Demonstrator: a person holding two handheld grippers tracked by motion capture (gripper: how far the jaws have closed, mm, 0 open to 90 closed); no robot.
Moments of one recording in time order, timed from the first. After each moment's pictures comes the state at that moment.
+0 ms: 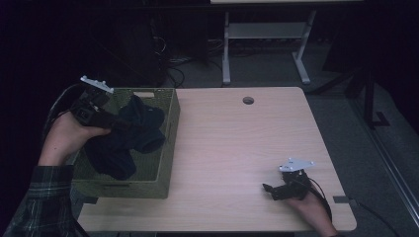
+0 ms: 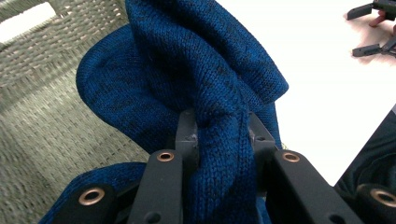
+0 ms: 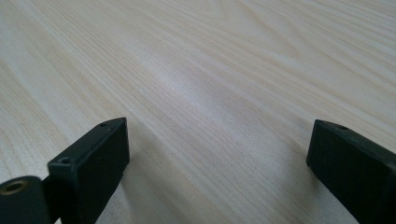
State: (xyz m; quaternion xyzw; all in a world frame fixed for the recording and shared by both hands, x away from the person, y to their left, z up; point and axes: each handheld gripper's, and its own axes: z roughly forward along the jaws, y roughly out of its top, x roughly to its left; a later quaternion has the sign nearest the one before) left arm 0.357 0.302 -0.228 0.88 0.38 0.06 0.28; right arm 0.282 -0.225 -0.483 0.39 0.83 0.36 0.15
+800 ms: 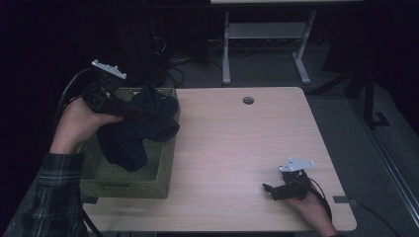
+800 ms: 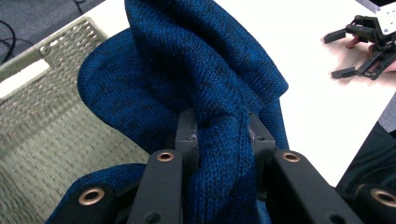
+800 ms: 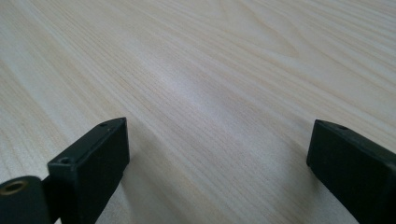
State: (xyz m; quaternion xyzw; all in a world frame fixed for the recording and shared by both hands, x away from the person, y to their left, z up) left arm 0.366 0.261 -0.198 0.88 0.35 0.08 0.30; right arm 0.282 -0.226 -0.483 0.39 0.83 0.36 0.15
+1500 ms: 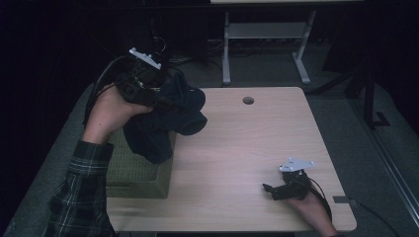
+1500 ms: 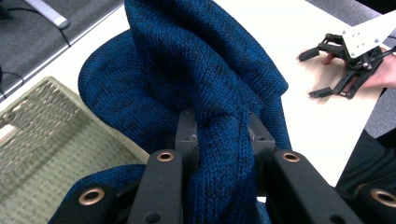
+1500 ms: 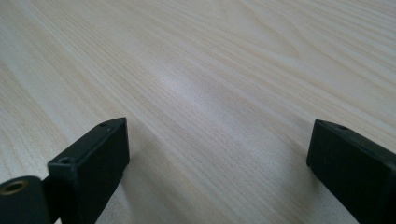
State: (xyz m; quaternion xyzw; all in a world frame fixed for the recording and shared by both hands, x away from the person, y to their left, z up) left arm 0.376 0.189 -0.184 0.90 0.30 0.08 0.31; right arm 0.281 -0.225 -0.482 0.40 0.83 0.36 0.15
